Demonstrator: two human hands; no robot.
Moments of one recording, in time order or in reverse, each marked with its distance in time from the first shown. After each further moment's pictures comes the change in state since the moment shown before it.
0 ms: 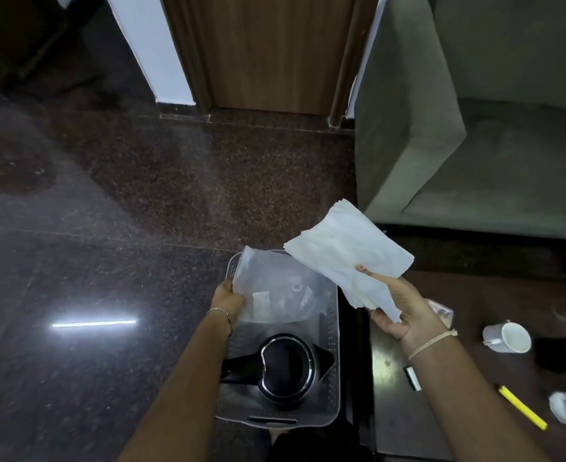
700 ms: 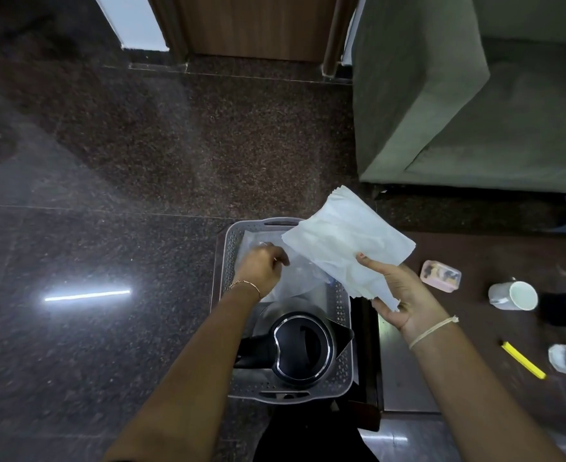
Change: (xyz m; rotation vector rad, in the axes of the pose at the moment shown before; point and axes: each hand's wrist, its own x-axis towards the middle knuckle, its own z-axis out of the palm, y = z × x) left_hand 0.010 0.010 0.036 0.707 -0.157 0.725; right_hand 0.015 0.037 0.017 0.153 0.093 -0.008
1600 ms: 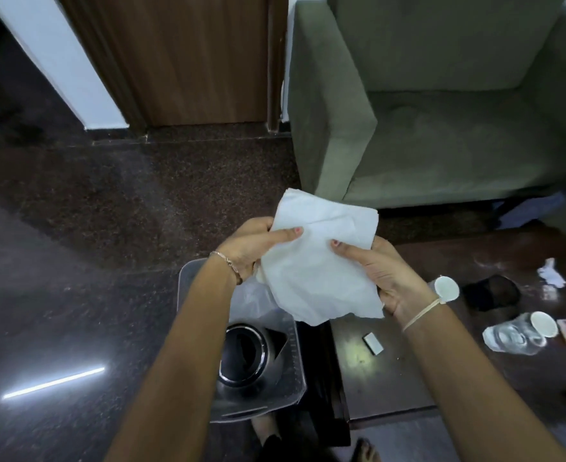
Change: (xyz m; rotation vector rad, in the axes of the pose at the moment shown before) left_hand -0.022 0.201 -0.082 -0.862 -0.398 -0.176; right_hand -0.096 -0.081 -0.048 -0.155 -0.122 -0.343
